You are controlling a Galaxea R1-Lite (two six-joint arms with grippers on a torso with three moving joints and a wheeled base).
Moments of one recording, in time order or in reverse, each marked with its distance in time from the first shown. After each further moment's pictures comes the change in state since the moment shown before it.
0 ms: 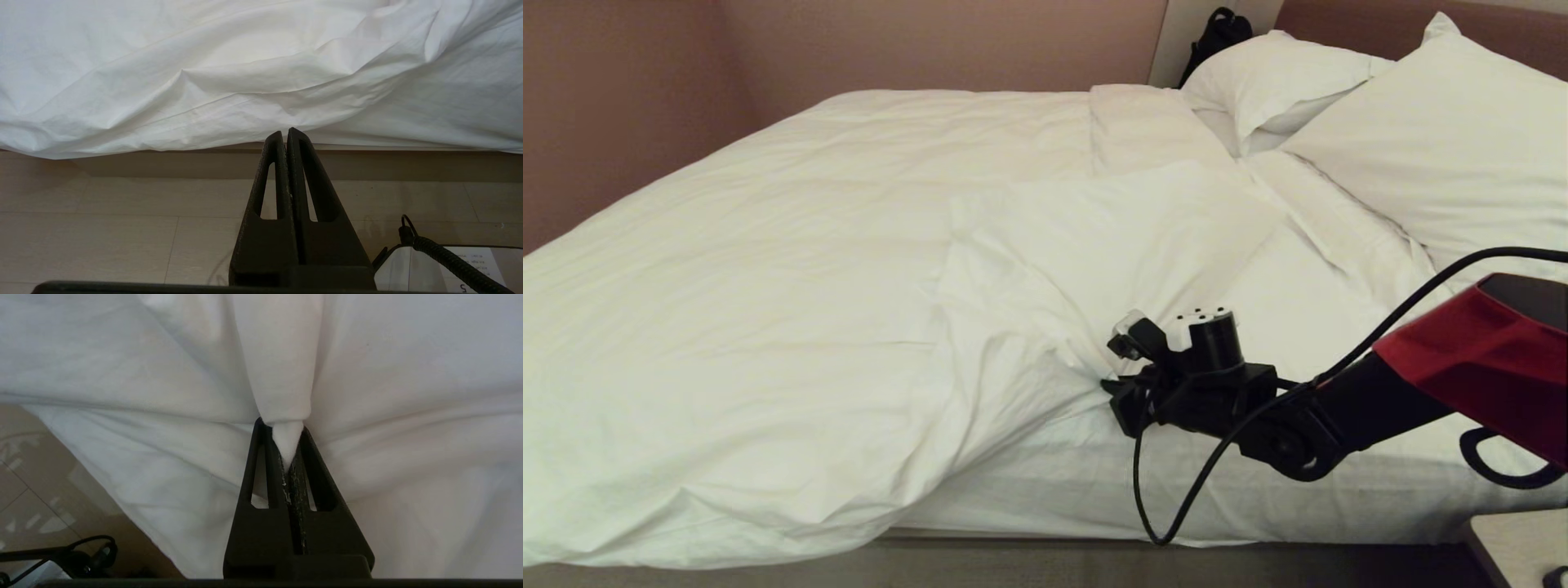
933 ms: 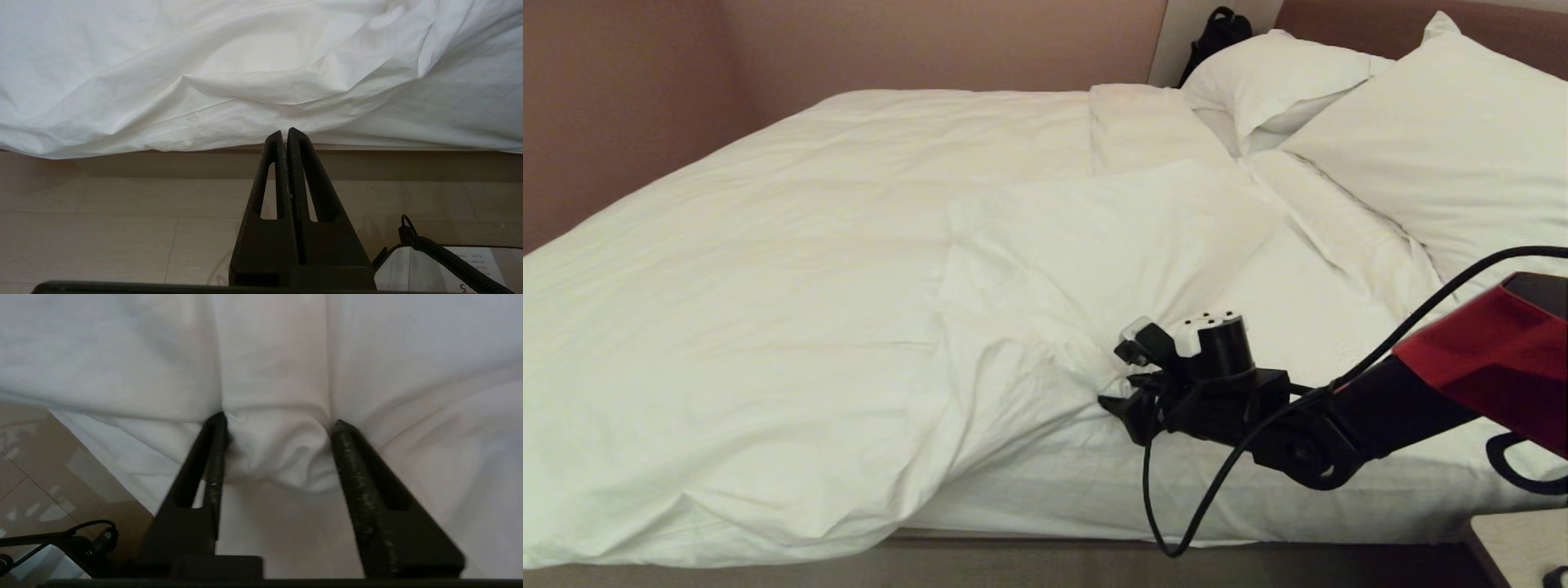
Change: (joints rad) left arm 0.000 0.000 0.000 0.000 0.000 0.000; right arm 0.006 -0.039 0.039 0.003 -0.019 0.000
